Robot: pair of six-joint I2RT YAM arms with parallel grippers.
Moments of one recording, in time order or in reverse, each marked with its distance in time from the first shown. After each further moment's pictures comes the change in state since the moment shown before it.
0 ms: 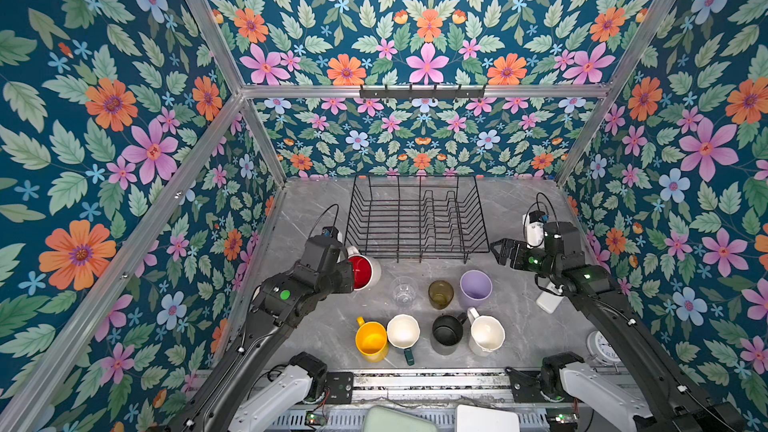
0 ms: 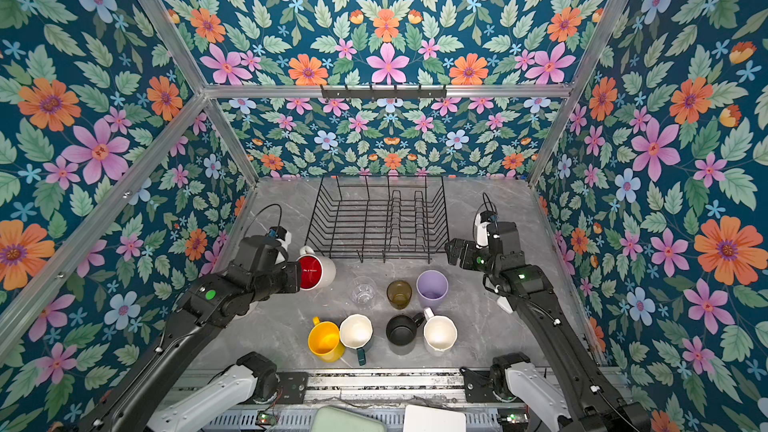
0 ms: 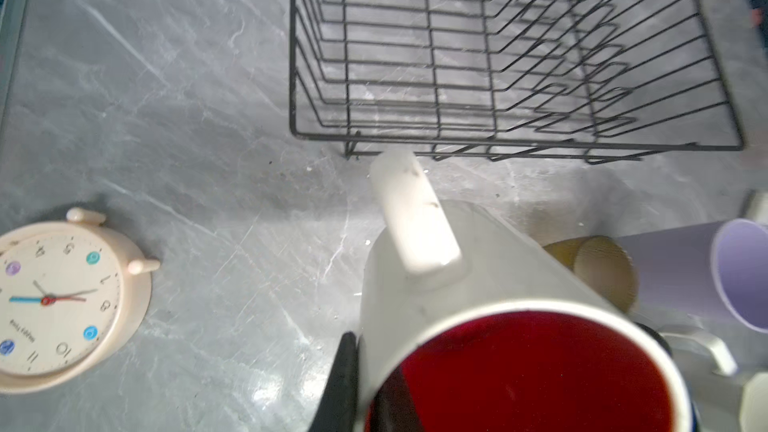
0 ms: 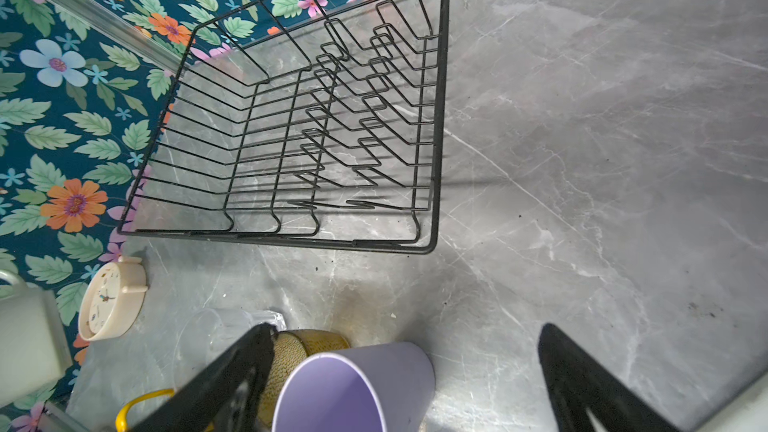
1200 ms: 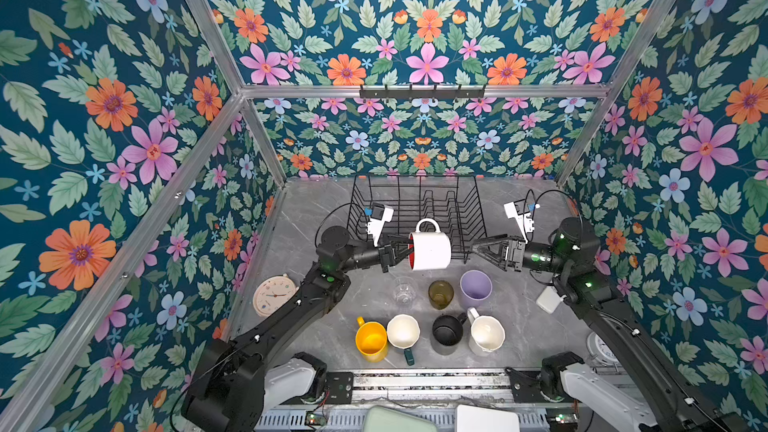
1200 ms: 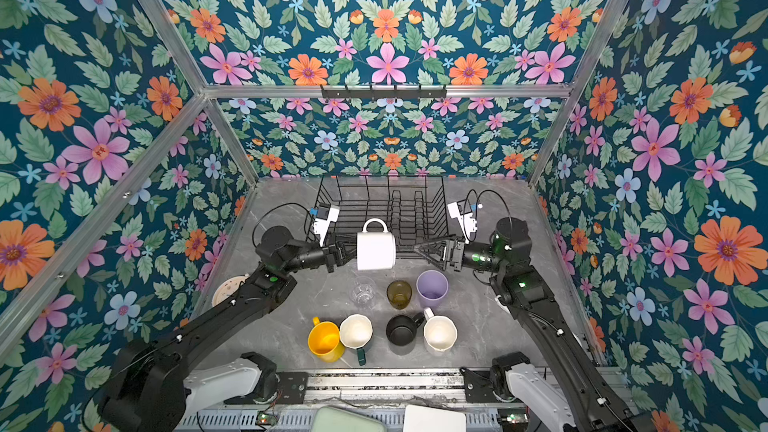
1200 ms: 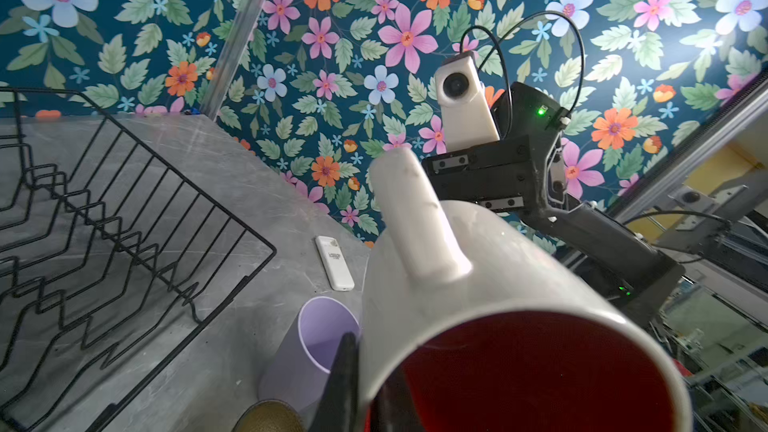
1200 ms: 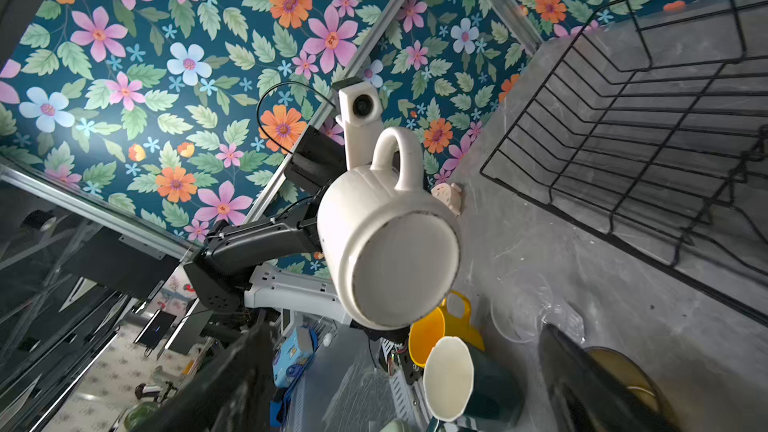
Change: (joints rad) left arm 0.030 0.357 -0.329 1.580 0.974 -0.302; right arm 0.083 -0.041 -0.021 0.522 -0.783 0.333
